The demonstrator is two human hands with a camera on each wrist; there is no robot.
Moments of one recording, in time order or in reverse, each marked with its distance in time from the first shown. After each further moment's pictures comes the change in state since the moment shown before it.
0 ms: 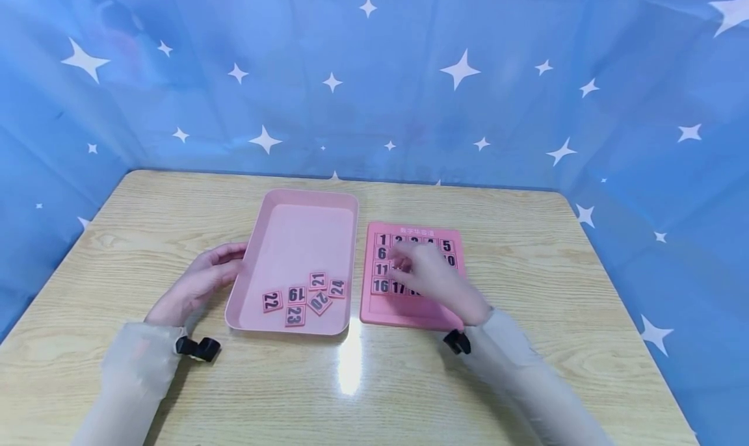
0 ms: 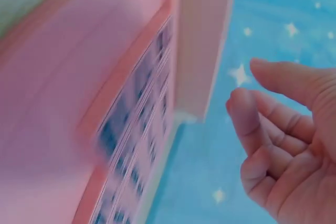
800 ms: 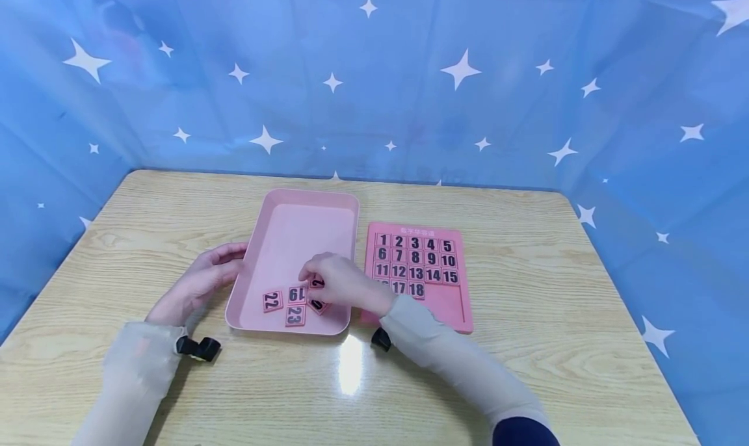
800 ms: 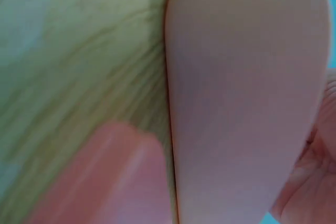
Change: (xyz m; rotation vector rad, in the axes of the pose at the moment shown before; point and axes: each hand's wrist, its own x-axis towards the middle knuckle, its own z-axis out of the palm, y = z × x) left_hand -0.001 0.002 0.001 -0.030 0.010 -0.006; right_hand 0.067 -0.058 0.082 0.069 -0.242 -0.184
